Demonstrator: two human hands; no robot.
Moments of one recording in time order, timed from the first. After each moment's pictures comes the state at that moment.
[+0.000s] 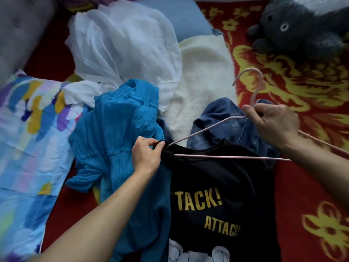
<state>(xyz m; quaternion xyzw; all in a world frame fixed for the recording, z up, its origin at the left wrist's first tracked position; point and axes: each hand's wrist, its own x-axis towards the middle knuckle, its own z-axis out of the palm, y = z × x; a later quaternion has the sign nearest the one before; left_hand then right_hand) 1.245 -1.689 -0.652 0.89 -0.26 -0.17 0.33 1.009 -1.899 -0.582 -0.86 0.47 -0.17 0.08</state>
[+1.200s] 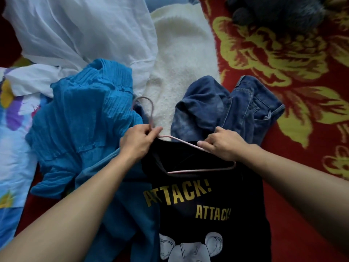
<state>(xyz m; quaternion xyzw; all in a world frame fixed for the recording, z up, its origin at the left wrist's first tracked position) 1.257 -1.721 -0.688 0.85 -0.42 -0.27 0.19 1.013 -1.850 -0.685 -0.89 0.33 0.23 0.21</state>
